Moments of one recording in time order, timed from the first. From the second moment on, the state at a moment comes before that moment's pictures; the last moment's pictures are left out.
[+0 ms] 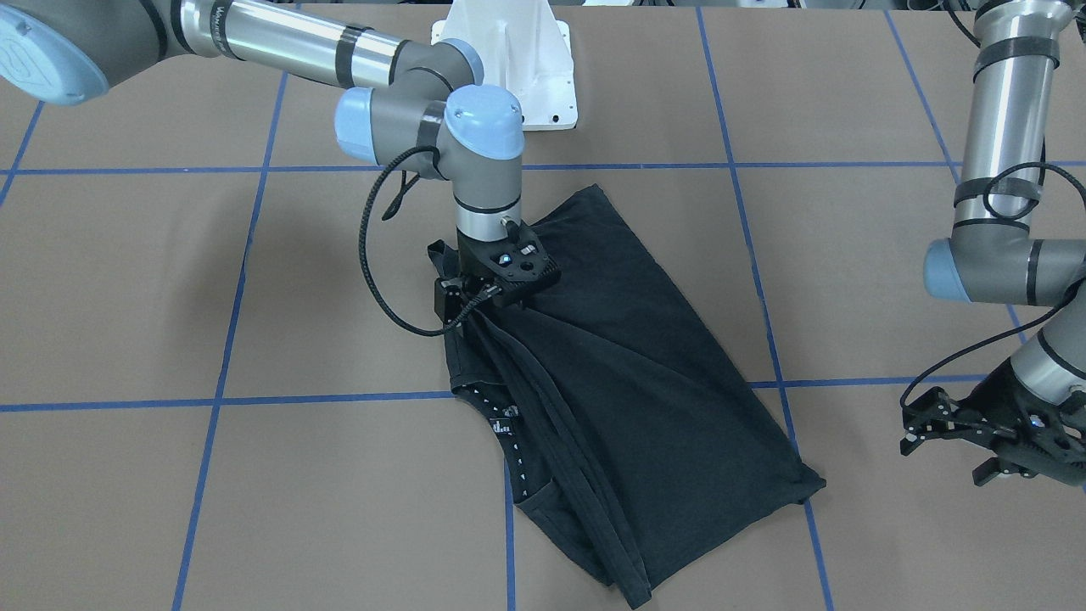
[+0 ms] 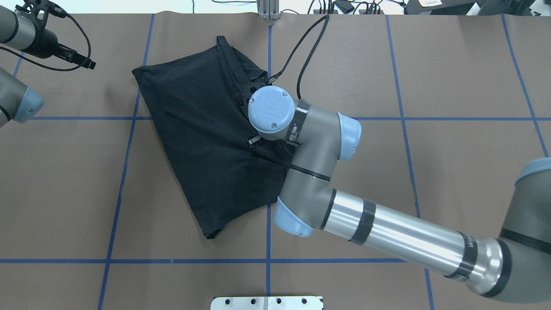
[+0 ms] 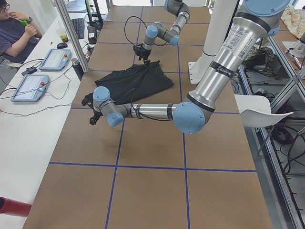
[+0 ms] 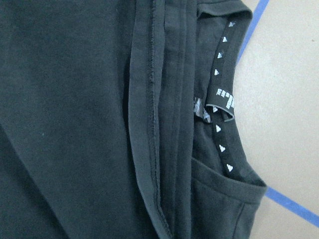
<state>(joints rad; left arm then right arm) -1.15 -2.08 -0.99 -2.49 -2.18 -0.38 0.50 -0.68 1.36 -1.48 1.62 0.68</state>
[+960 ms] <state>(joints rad) -1.15 -2.08 -0.99 -2.49 -2.18 -0.38 0.51 -0.54 1.14 -1.48 1.59 0.57</state>
